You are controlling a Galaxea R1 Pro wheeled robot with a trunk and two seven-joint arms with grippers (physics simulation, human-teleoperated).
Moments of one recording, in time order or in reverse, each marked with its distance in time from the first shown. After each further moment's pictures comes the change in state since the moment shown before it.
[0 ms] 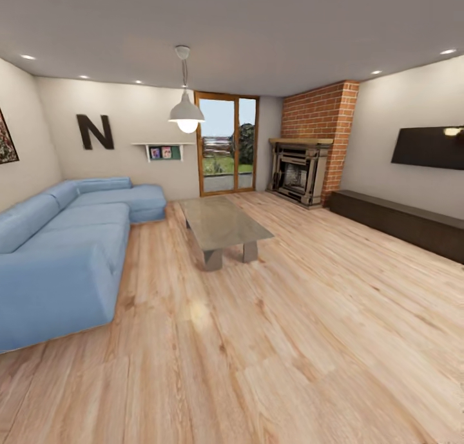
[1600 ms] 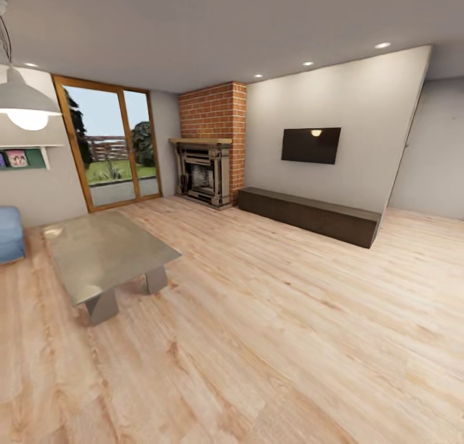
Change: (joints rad) left arm 0.000 0.000 0.000 0.001 0.000 0.000 0.000; right arm 0.000 0.000 0.000 0.000 0.001 0.000 0.000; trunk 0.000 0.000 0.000
